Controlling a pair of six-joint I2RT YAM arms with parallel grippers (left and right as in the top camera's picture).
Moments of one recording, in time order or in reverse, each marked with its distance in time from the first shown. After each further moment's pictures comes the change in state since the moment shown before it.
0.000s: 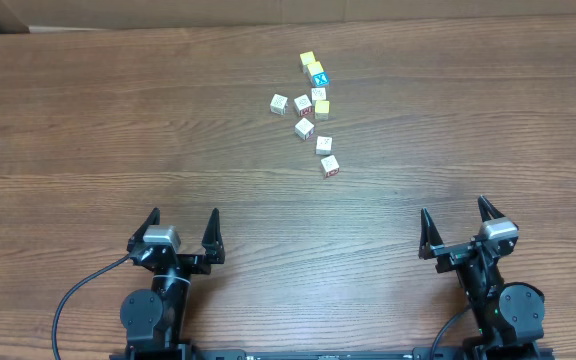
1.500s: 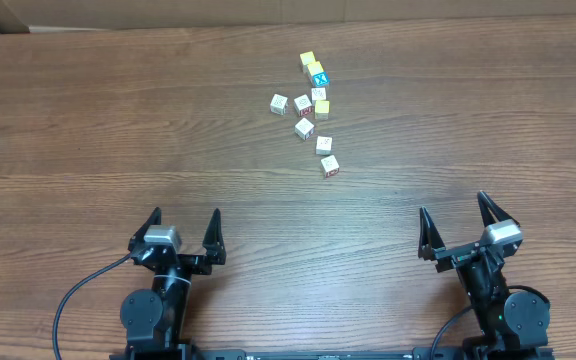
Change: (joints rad) left arm 0.000 0.000 0.000 -0.002 0.023 -0.005; right arm 0.000 0.000 0.003 0.098 -0.057 0.015
